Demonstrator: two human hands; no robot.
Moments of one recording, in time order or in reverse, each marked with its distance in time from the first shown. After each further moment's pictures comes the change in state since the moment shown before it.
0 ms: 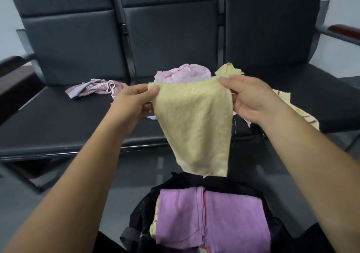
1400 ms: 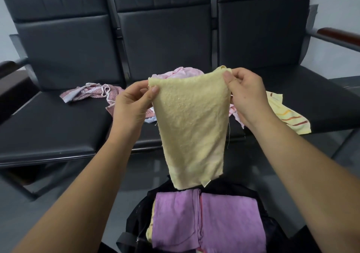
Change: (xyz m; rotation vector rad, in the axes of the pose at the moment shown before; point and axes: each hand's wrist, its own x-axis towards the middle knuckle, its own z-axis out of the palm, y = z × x) left_hand -0.014 0.000 0.032 -0.084 0.162 0.257; right_hand -0.004 0.004 -0.003 -0.442 0.327 -0.364
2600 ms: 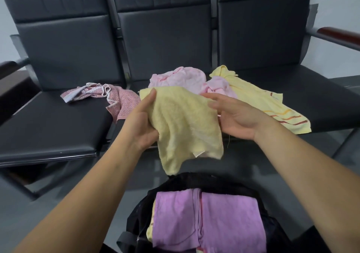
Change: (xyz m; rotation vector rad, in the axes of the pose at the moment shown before) left_hand -0.011 -0.003 0.019 -0.573 -0.067 -0.642; right_hand -0.008 0.033 -0.005 0.509 -0.656 0.484
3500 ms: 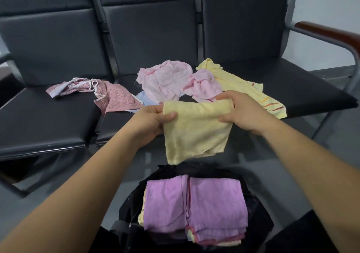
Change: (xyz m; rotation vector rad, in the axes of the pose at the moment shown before) left_hand 0.001 -0.042 -0.006 0.543 -0.118 -0.033; right_hand -0.064 0.008 -0.028 -1.069 0.483 -0.112
